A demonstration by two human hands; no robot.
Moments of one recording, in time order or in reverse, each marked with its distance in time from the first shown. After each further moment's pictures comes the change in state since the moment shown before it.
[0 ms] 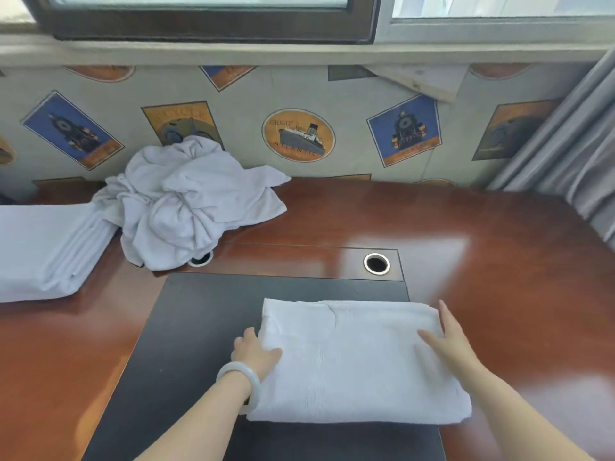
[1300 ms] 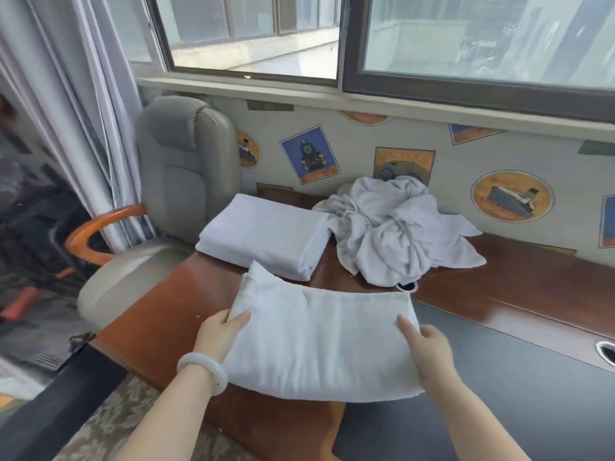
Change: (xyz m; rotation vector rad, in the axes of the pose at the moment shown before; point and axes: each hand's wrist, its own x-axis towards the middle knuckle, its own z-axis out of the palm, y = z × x) left_hand -0.044 -0.361 -0.347 -0.818 0.474 0.082; right_hand -0.207 -0.331 0.340 0.333 -0.141 -0.130
